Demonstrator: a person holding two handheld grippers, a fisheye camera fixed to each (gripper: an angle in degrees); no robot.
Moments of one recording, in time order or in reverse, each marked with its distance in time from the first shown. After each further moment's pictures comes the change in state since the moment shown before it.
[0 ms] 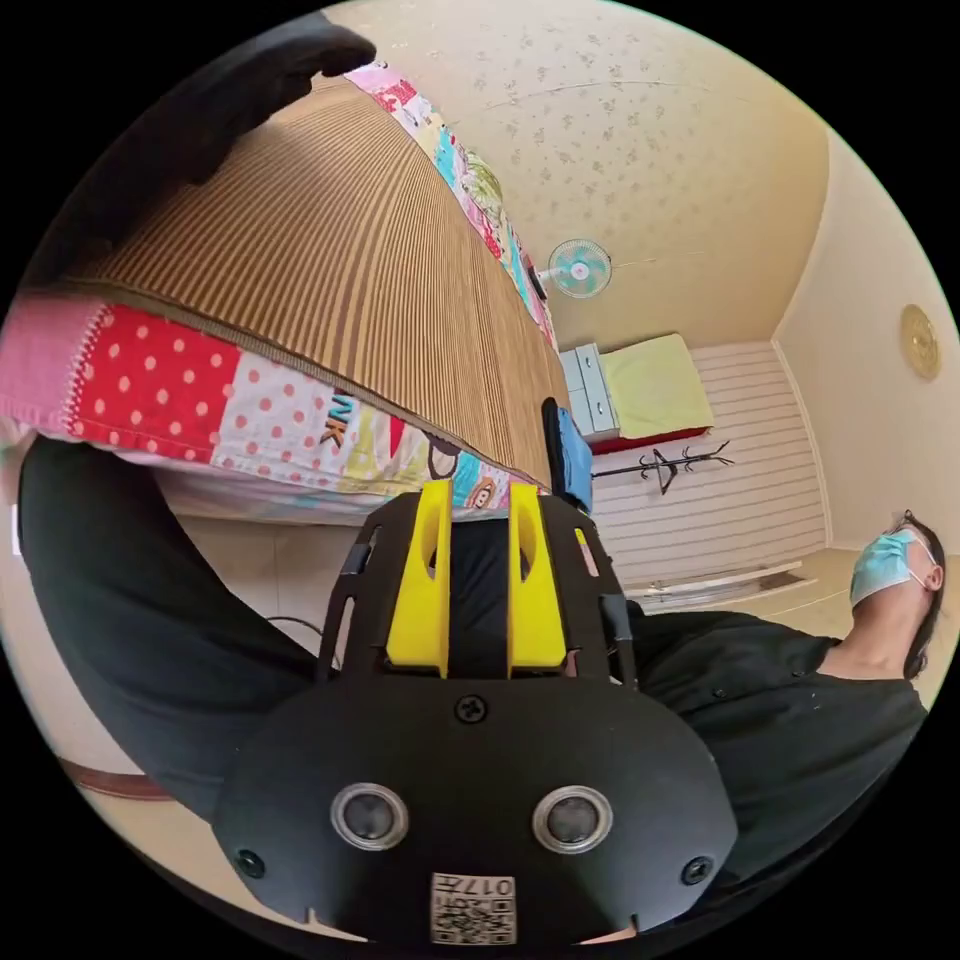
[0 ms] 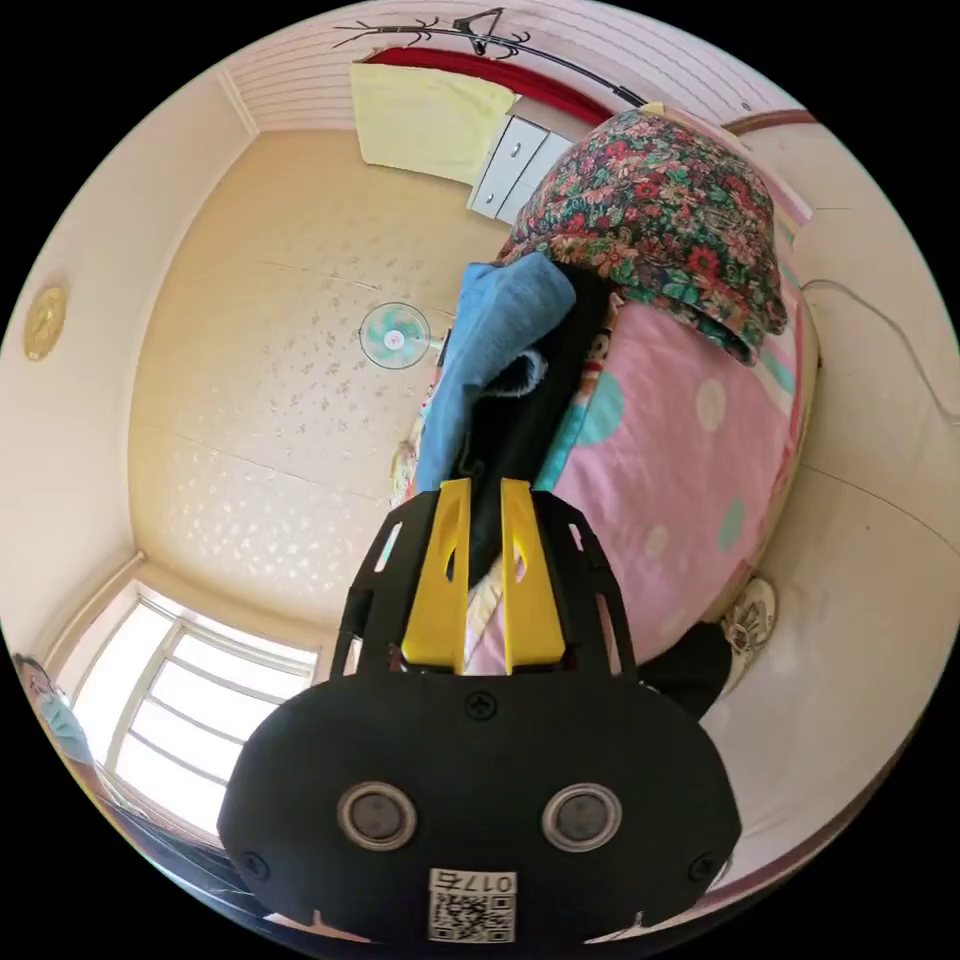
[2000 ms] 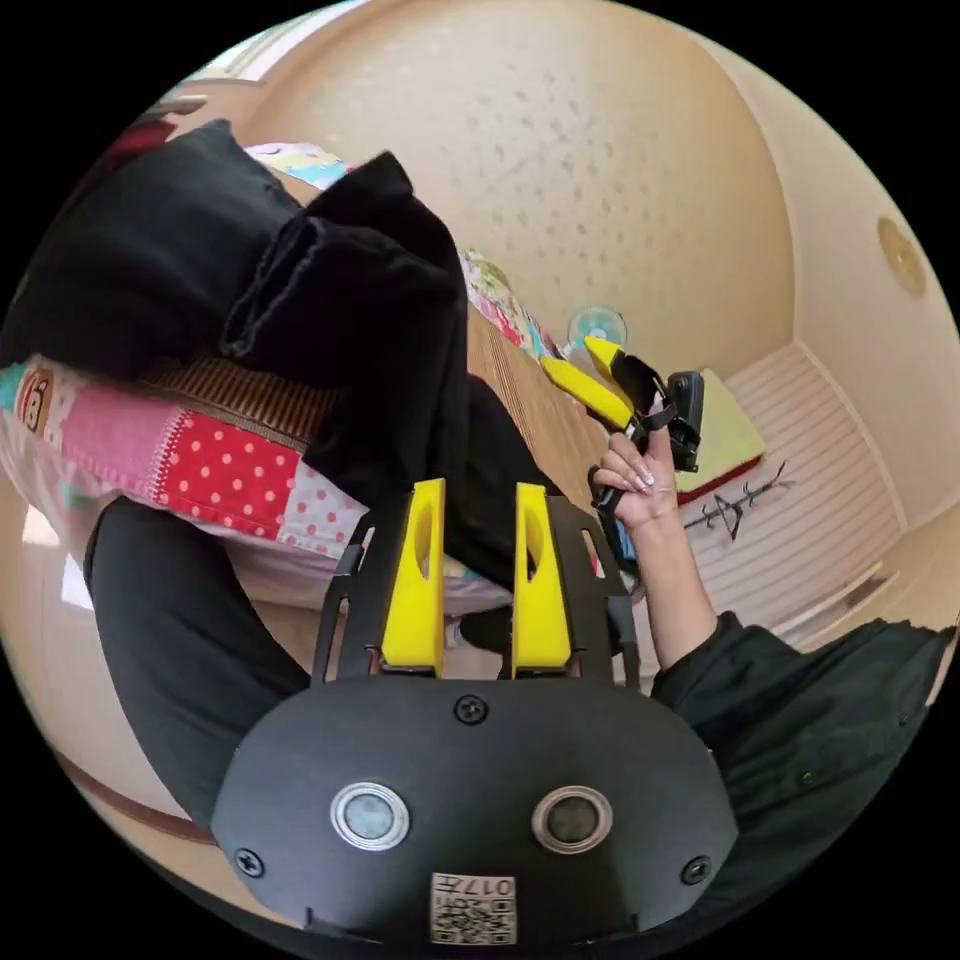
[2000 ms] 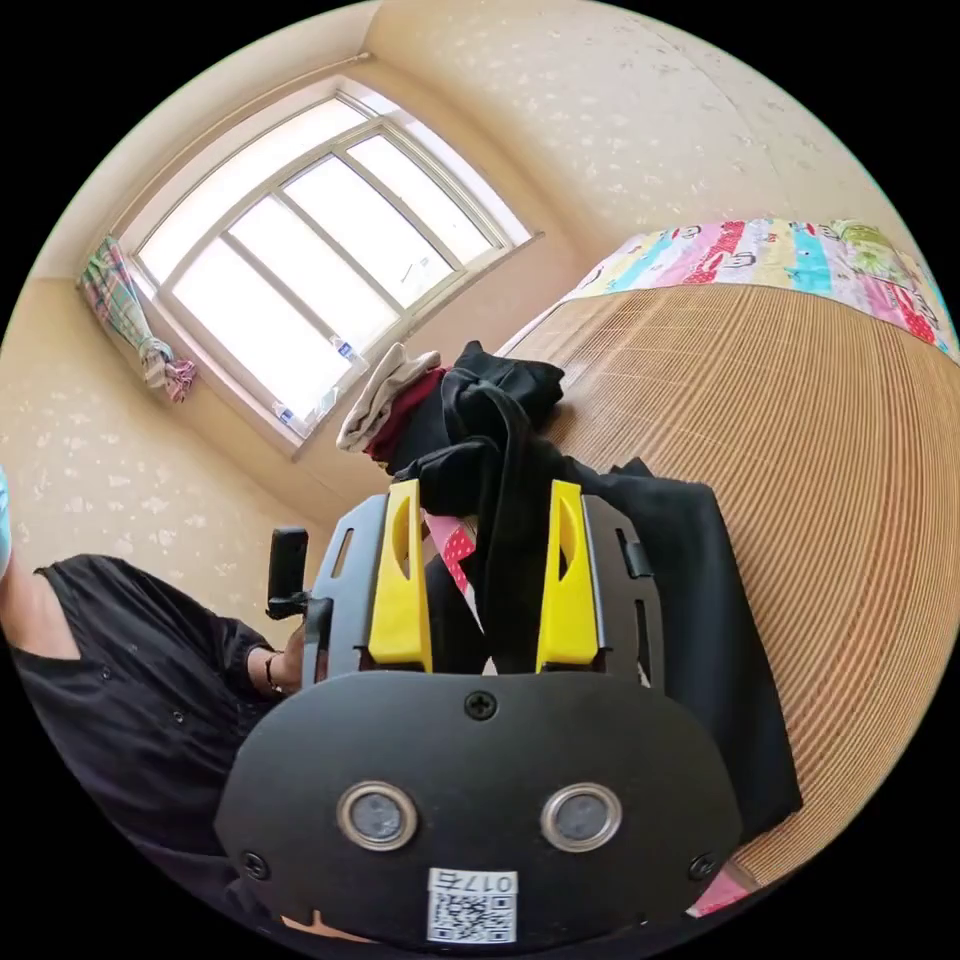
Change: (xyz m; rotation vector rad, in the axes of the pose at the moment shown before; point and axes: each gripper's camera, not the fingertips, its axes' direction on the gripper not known) left arm 0.086 0.113 0.043 0.353 -0.126 0.045; right arm -0.342 0.539 0.300 -1.109 -0.436 -0.955
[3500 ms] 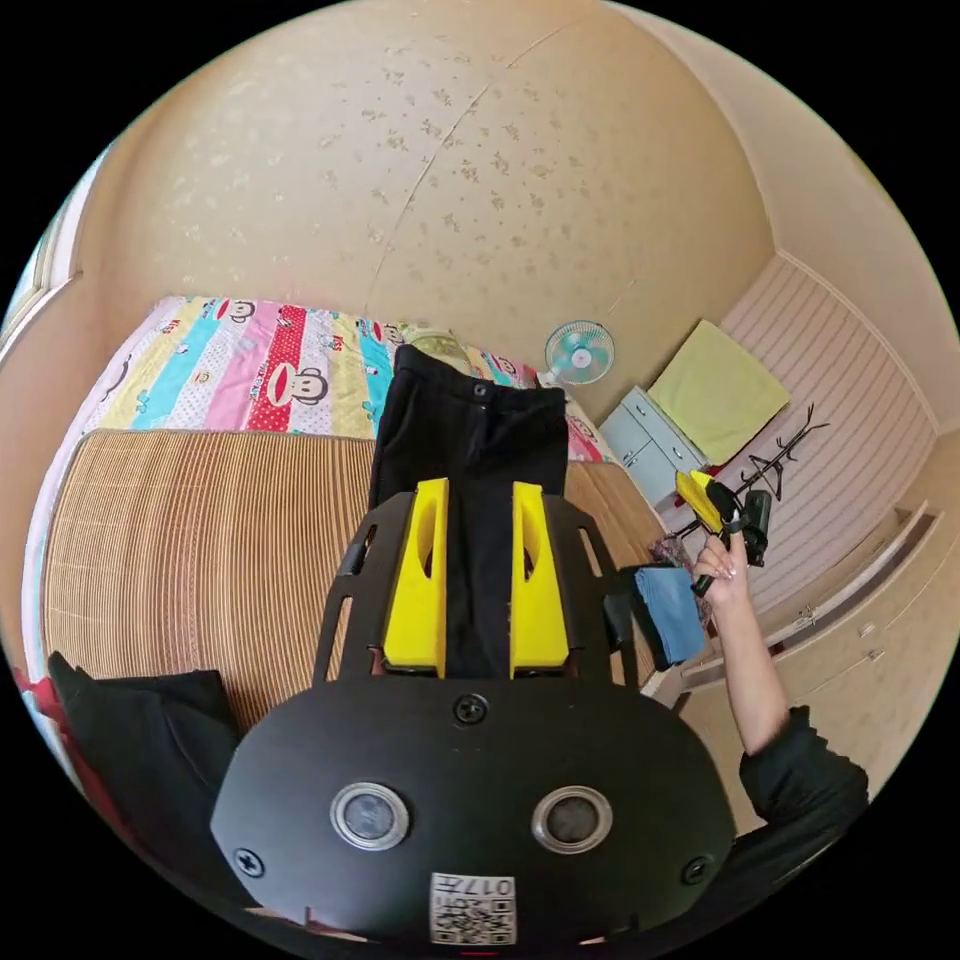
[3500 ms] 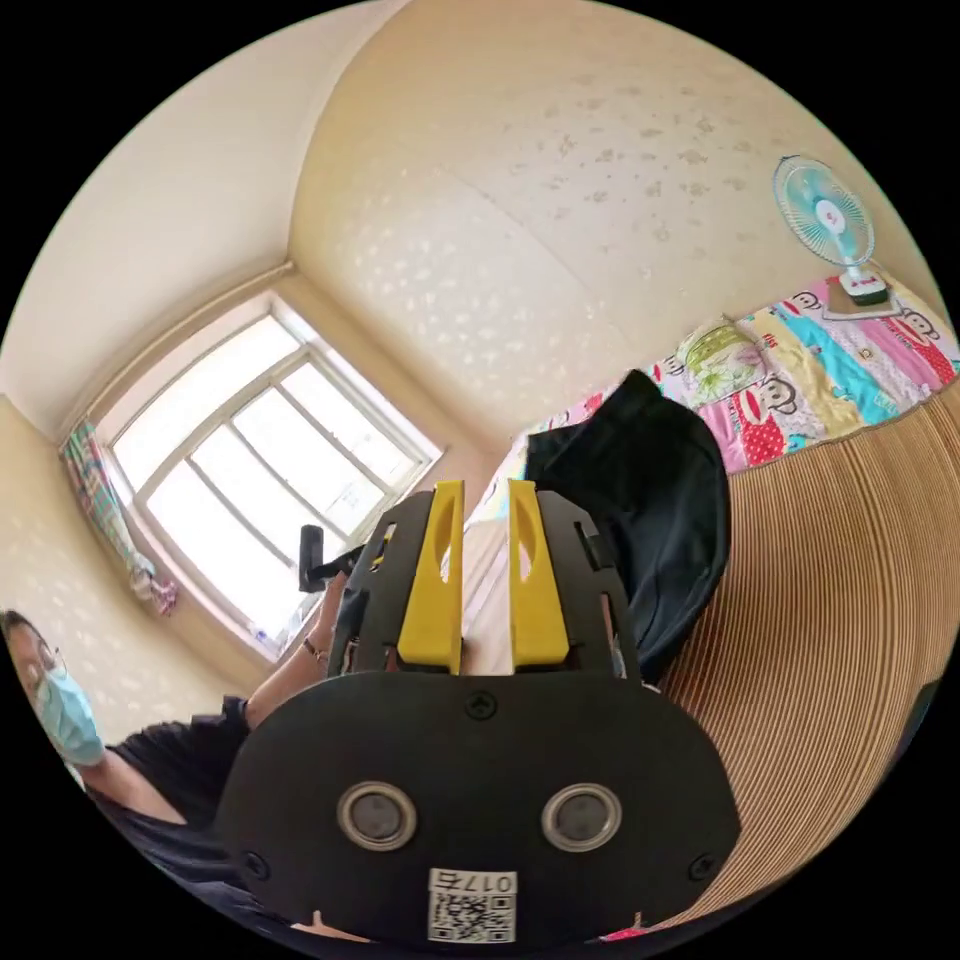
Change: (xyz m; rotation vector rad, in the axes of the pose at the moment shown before) left arm 0.183 -0.437 0.189 -0.165 -0.124 0.401; right arm 0.231 -0.248 -0.418 0.529 0.111 0.167
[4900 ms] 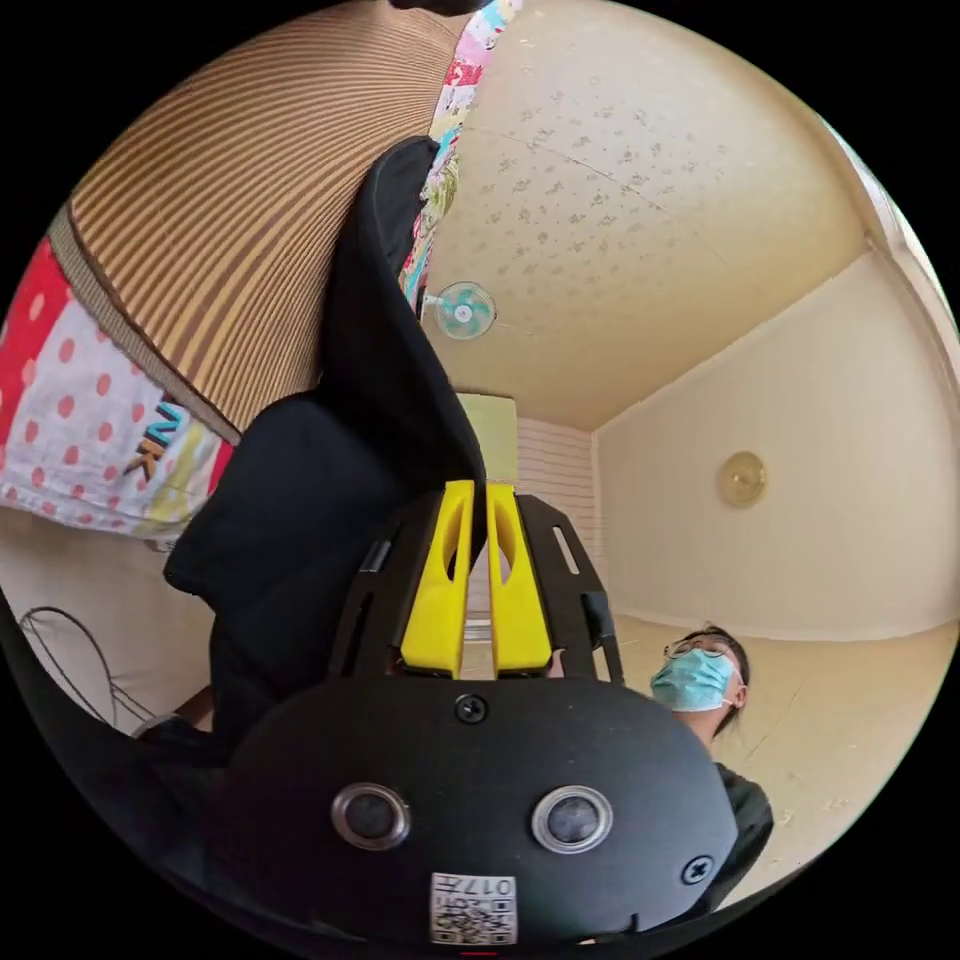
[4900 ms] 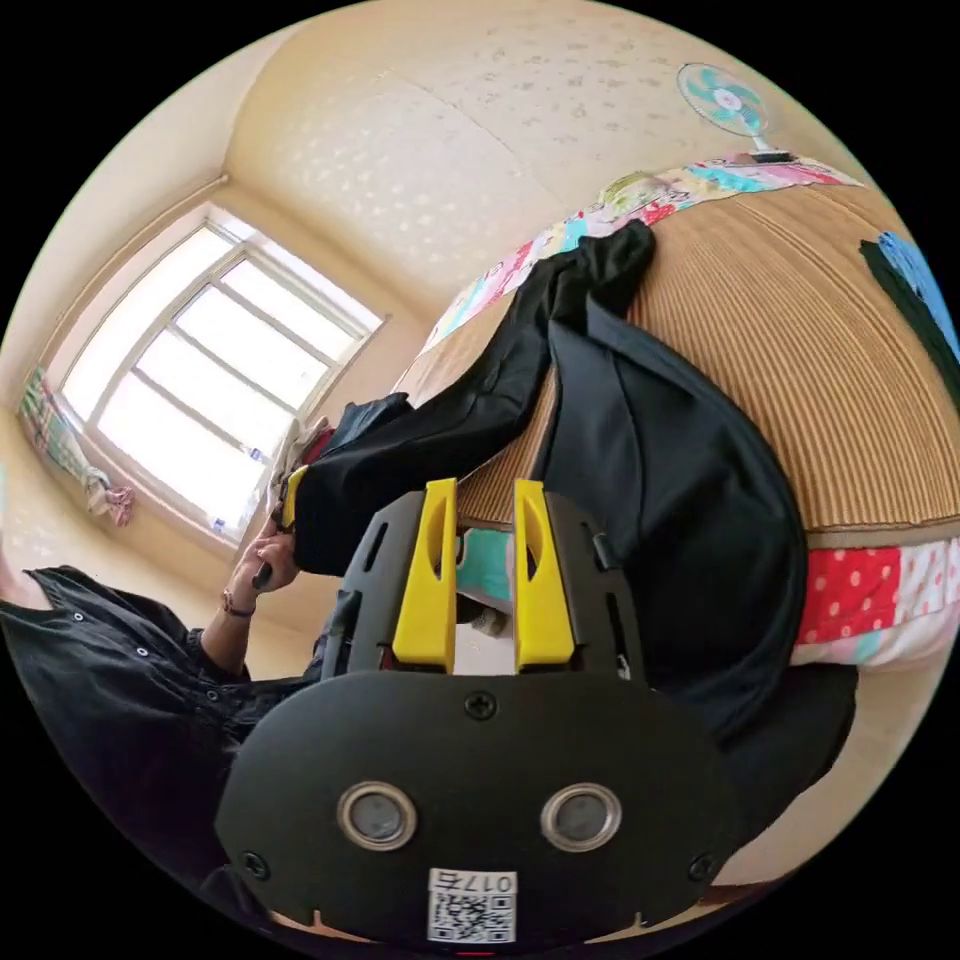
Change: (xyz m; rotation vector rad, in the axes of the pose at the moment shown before) left arm -0.263 0.322 -0.052 -0.019 1.110 -0.795; right arm 0.056 0.349 -0.060 -0.270 0.124 0.128
